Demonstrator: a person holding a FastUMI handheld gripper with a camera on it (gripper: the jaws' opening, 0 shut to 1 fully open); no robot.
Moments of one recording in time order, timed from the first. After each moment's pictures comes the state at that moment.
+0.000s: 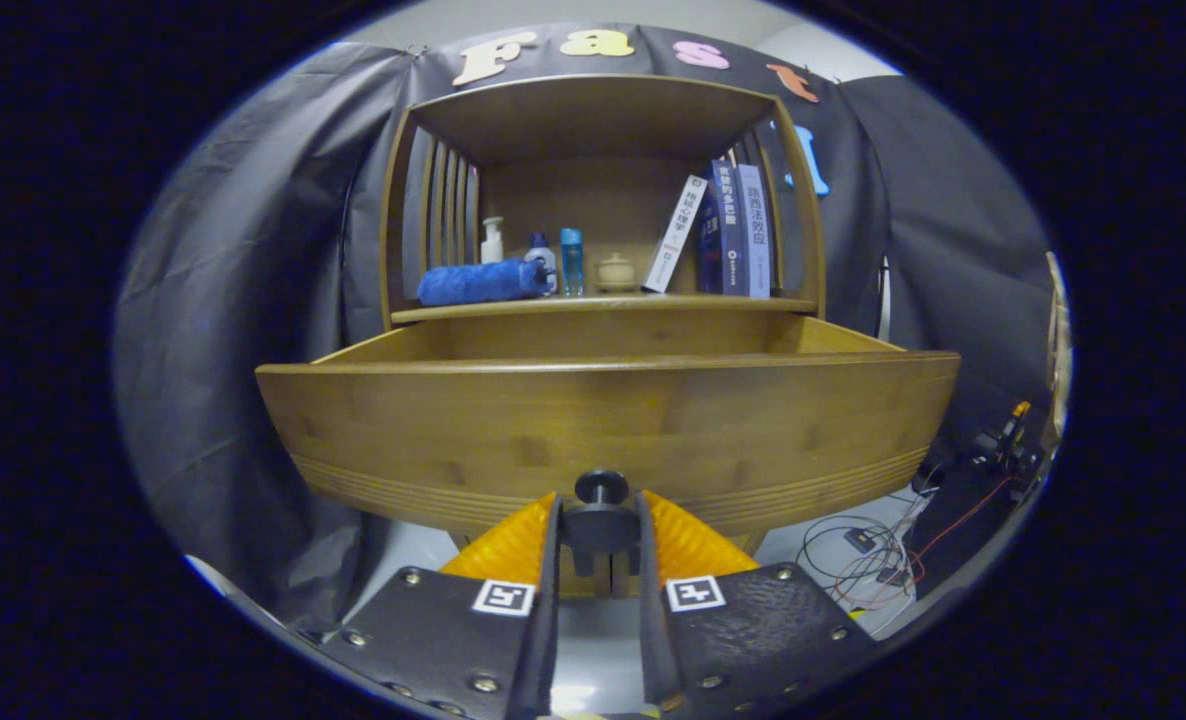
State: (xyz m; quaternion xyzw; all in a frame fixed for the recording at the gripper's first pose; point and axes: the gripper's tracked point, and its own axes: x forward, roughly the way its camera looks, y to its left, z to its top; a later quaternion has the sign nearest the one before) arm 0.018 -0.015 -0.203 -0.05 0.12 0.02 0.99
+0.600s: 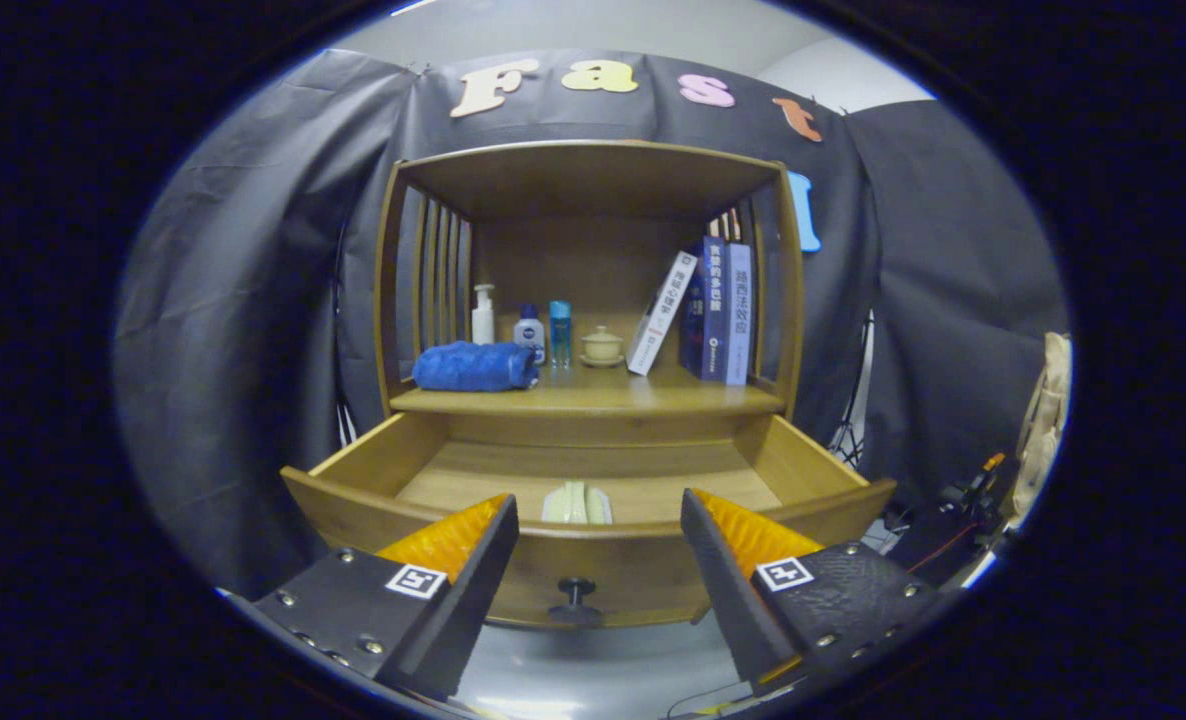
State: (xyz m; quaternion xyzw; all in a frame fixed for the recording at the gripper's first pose) arm 0.026 -0.007 -0.080 -0.08 0.06 0.01 0.99
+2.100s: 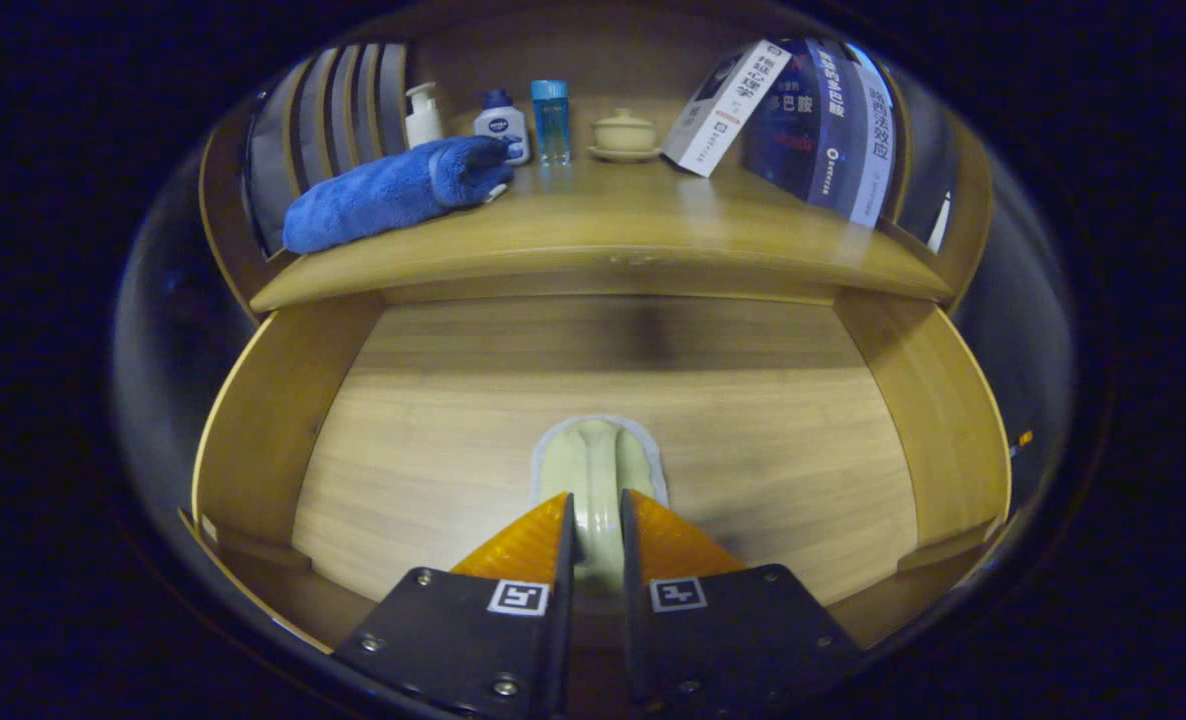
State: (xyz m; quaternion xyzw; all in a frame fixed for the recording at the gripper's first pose) arm 0.157 -0.007 -0.203 -0.07 0.40 -0.02 0.92
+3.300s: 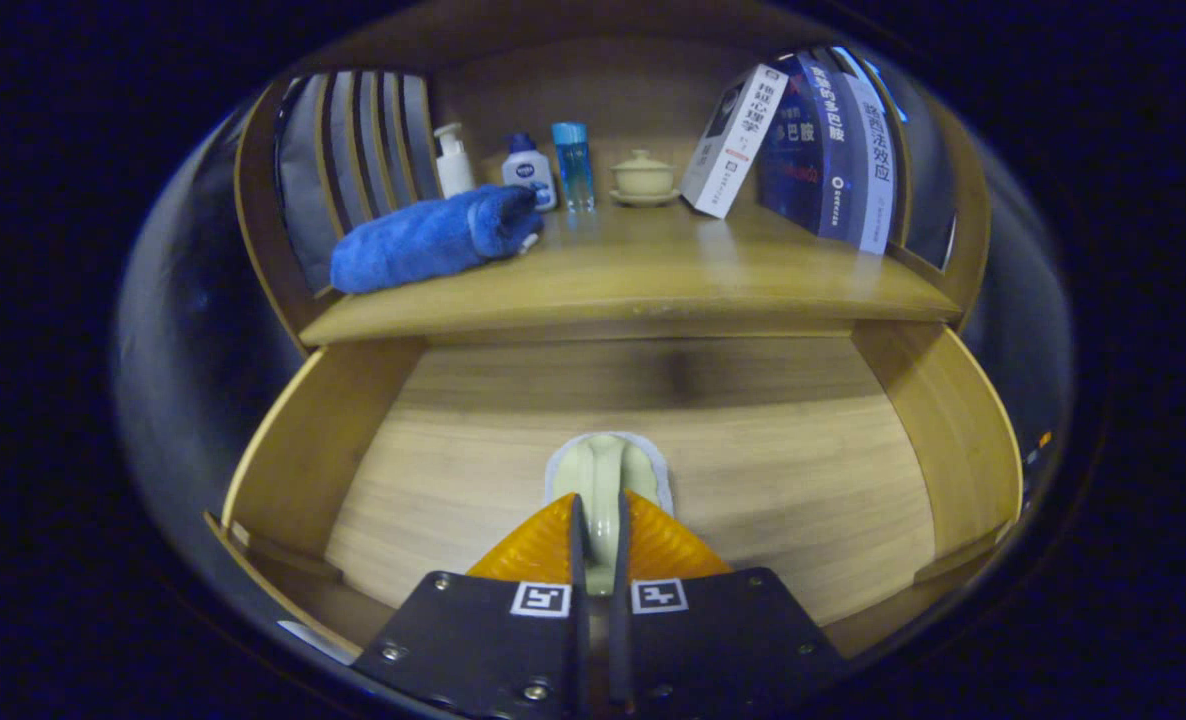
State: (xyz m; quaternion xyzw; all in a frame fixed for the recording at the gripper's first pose) arm 0.165 0.015 -0.170 -0.02 0.32 0.04 0.95
